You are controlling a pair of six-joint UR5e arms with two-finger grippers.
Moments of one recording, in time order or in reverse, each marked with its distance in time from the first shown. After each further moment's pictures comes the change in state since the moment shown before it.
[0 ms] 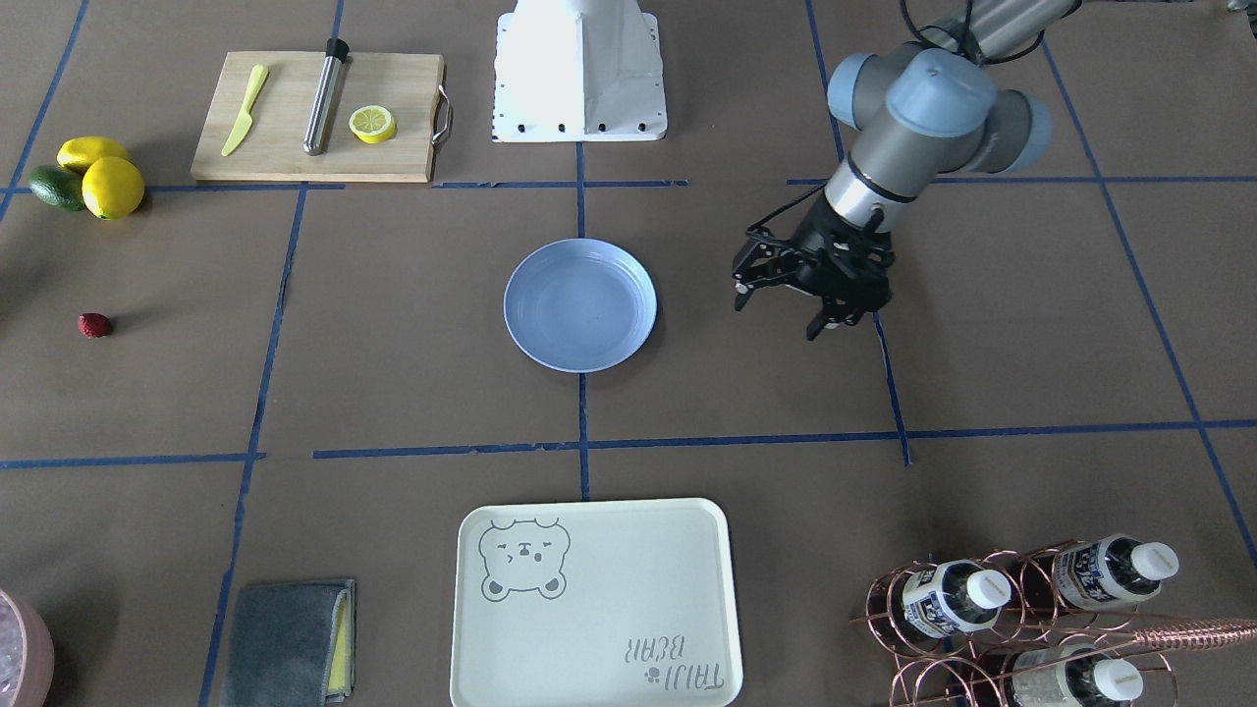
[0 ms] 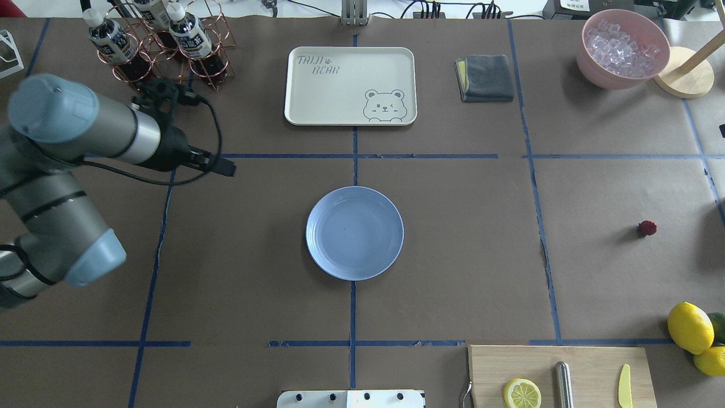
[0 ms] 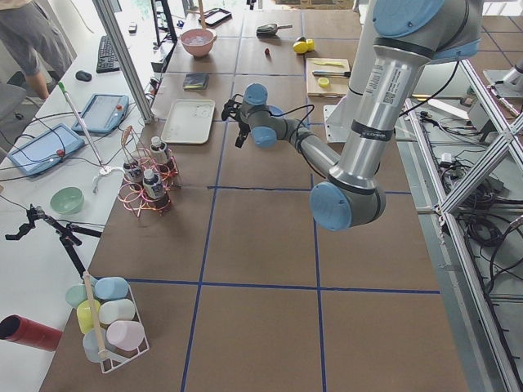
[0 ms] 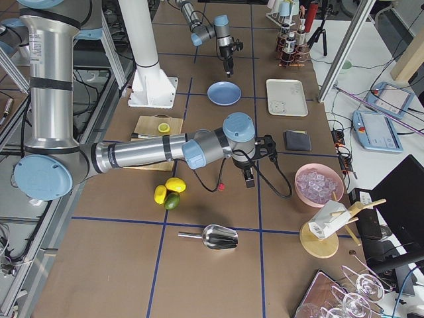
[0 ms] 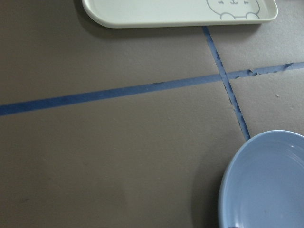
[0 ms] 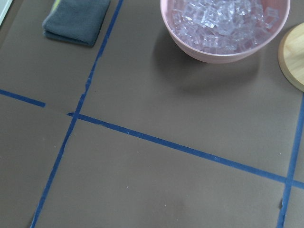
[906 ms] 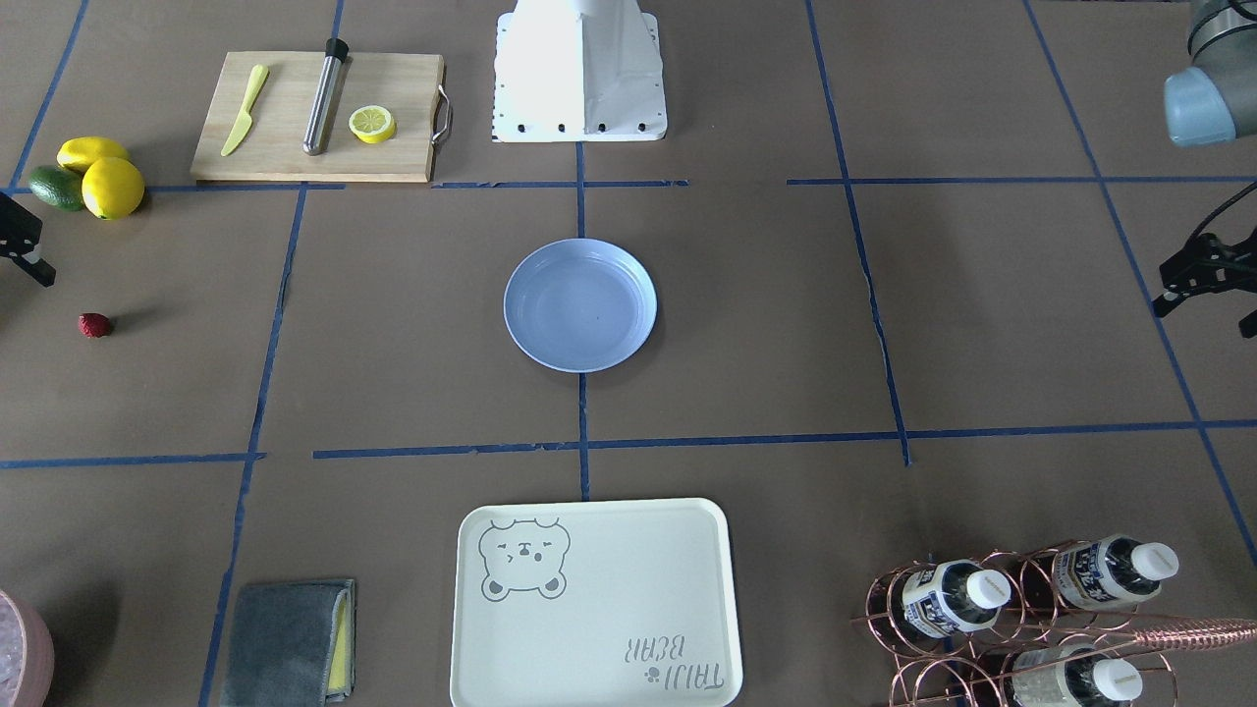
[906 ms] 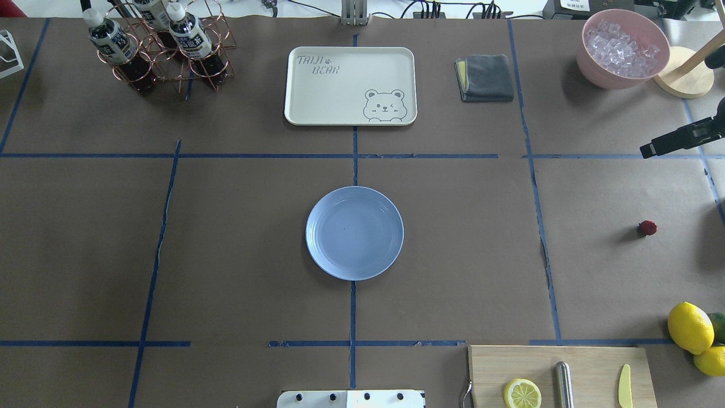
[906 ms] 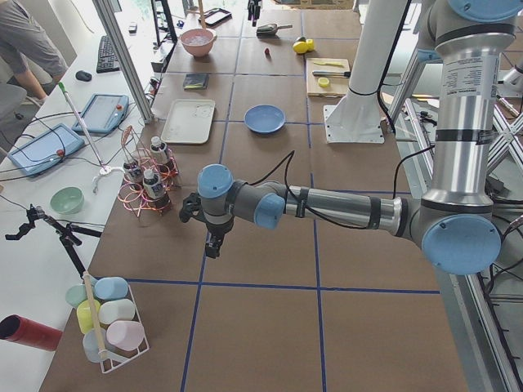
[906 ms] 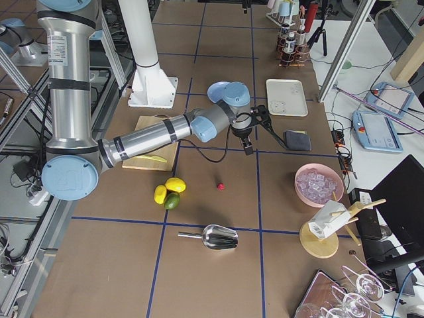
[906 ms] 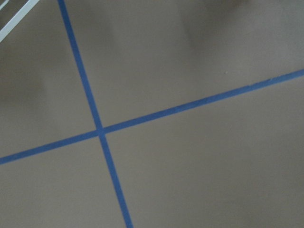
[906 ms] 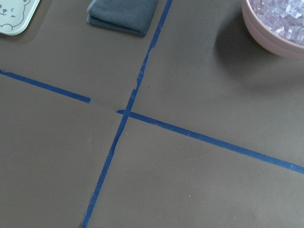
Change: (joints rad) left arm -0.590 0.329 0.118 0.353 -0.300 0.771; right arm -0.230 0.015 0.095 0.029 -0.131 0.223
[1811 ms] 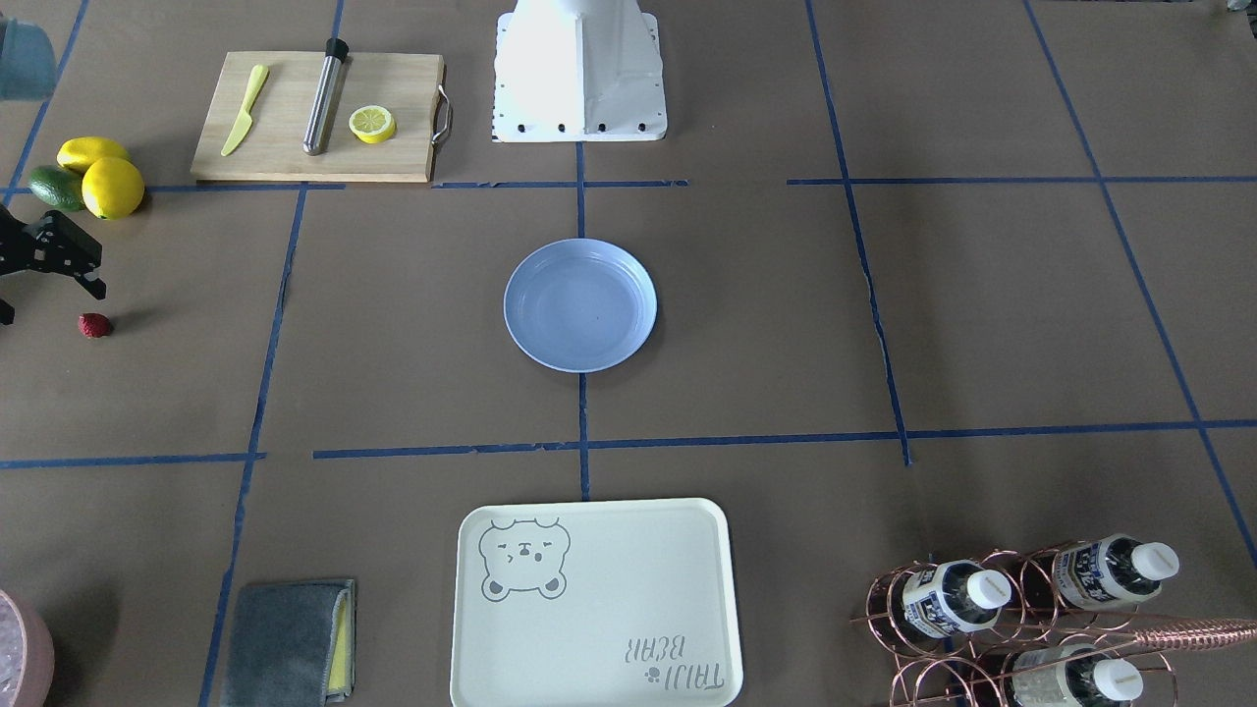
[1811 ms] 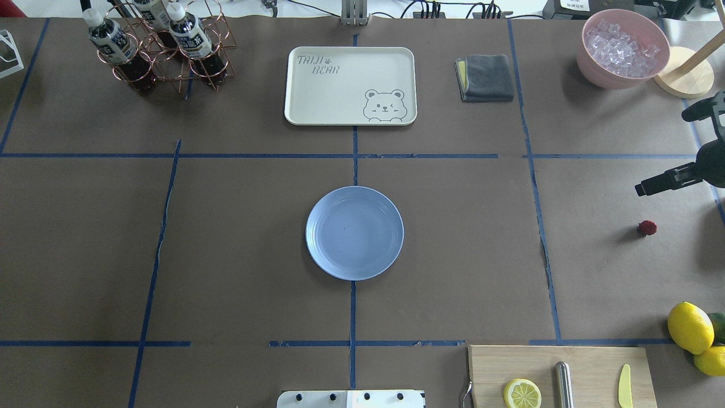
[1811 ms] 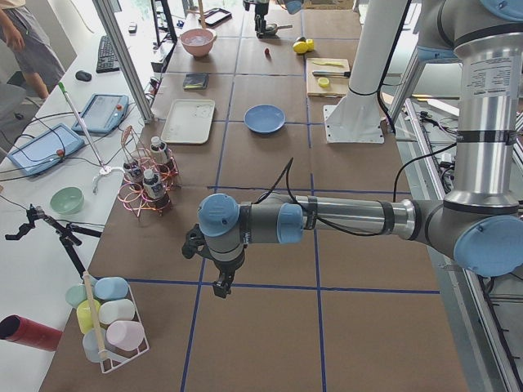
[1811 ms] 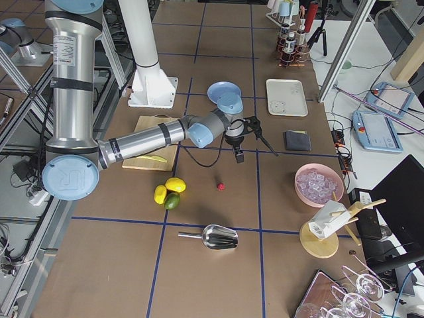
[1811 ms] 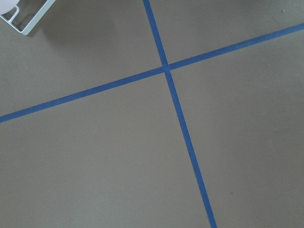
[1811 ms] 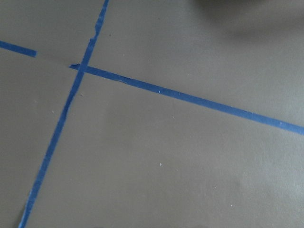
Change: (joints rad) left arm -0.184 0.022 0.002 0.182 -0.009 0.289; right arm -0.124 -0.112 -0.118 0.203 -0.134 0.083
